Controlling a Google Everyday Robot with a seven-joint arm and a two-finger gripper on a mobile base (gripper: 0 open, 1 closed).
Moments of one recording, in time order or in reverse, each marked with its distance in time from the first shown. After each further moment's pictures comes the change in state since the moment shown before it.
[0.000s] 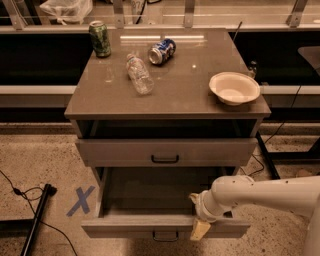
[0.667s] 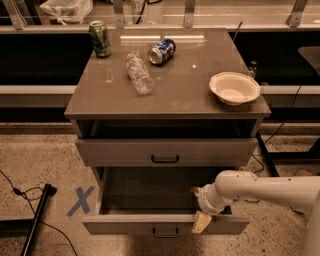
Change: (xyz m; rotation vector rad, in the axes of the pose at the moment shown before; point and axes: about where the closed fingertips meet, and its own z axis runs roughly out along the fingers) arm 0.012 -0.030 0.004 0.032 -0.030 0.020
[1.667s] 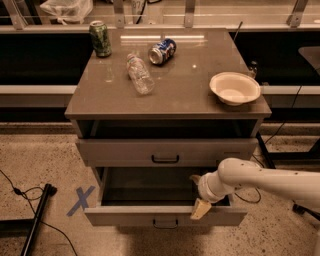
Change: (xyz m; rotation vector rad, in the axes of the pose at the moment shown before) arm -0.017 -0.037 -0.024 0.042 -0.050 -0.035
